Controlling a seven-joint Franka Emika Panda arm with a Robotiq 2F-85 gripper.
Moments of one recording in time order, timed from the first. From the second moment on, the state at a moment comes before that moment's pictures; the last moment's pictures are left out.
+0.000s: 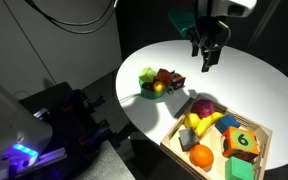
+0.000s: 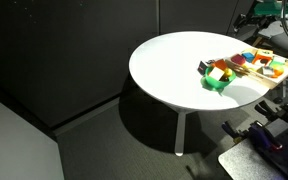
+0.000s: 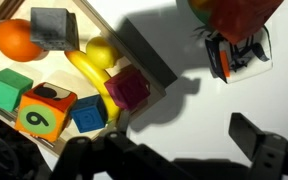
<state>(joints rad) -0.18 0.24 -0.20 -2.13 0.09 2.47 0.19</state>
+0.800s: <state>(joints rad) -0.16 0.07 -0.19 -2.18 -0.14 2.21 0.11</state>
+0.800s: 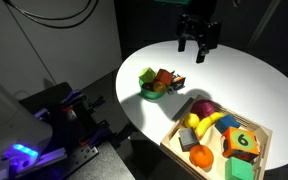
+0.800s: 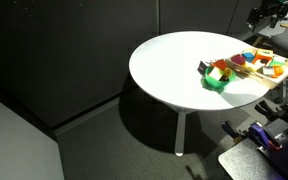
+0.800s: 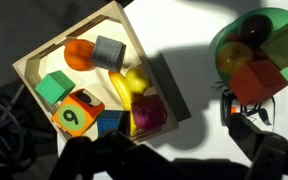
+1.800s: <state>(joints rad) -0.10 -0.21 -0.11 -2.48 -0.15 2.22 -0.09</state>
